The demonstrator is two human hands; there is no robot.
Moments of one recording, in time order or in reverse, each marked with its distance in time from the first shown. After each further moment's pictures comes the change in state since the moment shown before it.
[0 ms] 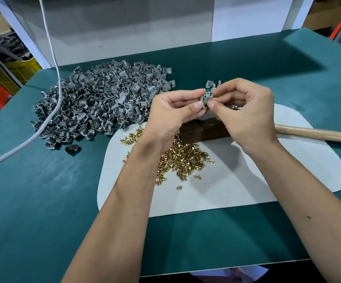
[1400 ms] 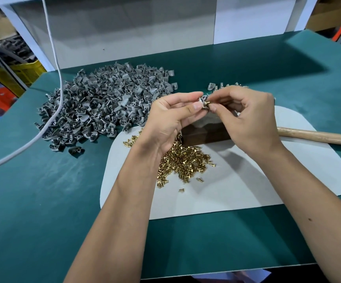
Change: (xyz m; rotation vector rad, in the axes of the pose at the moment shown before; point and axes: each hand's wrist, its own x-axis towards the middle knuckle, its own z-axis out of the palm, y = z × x) left_hand -0.004 0.010 -0.002 -0.138 0.031 -0.115; right_hand 0.001 -0.001 -0.004 -0.113 -0.091 -0.256
